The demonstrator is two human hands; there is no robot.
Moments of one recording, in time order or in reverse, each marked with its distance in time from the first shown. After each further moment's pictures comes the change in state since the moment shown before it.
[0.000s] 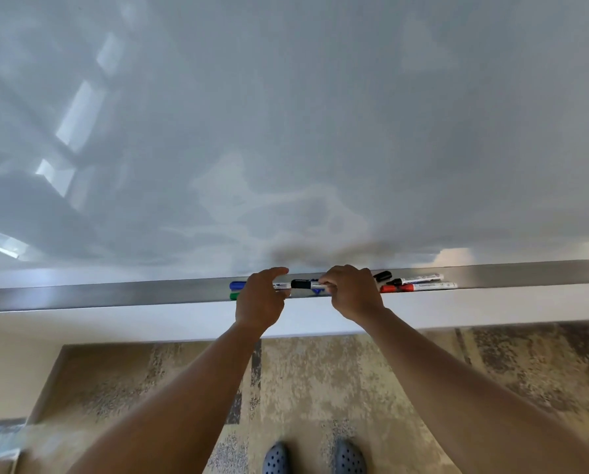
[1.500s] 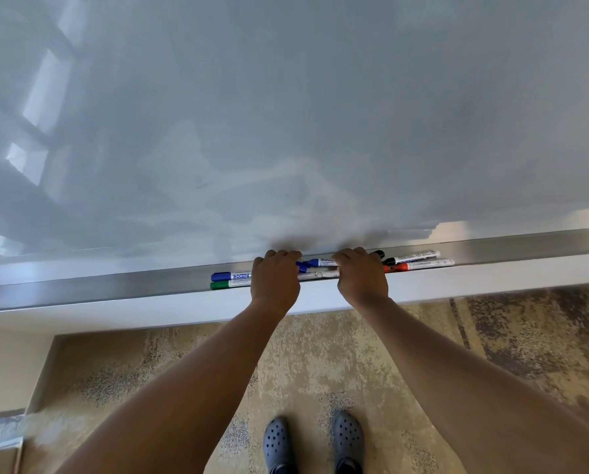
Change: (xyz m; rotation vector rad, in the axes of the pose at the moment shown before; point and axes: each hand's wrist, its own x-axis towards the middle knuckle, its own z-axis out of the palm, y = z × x) left_hand 0.031 0.025 0.057 0.603 0.004 0.240; right_hand 0.003 0.038 0.027 -0.144 0.071 0.132
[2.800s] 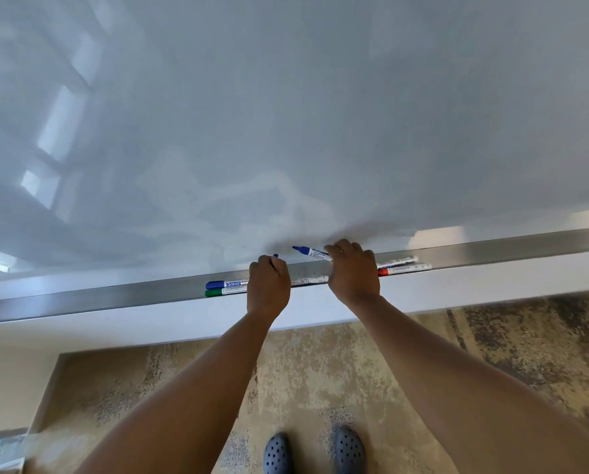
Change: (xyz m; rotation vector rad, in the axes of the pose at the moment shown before) left_hand -0.019 0.027 -0.021 -0.623 0.107 -0.339; right_hand -0.015 0.005 -0.040 0.099 0.165 0.013
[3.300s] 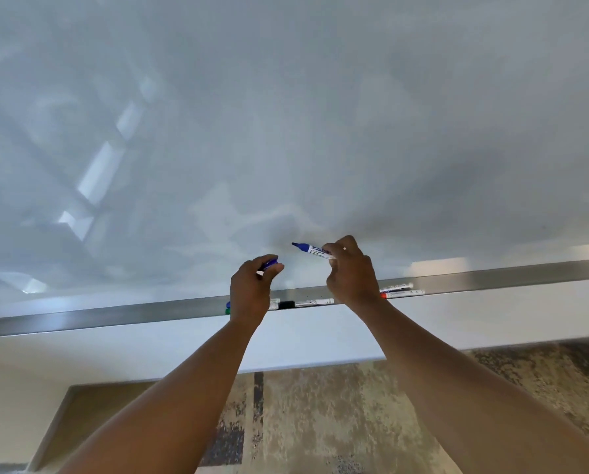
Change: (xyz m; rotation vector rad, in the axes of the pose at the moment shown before) left_hand -0.038 0.015 -0.090 -0.378 0.174 0.186; right_hand -0.020 -0.040 -0.084 0.304 0.218 -0.041
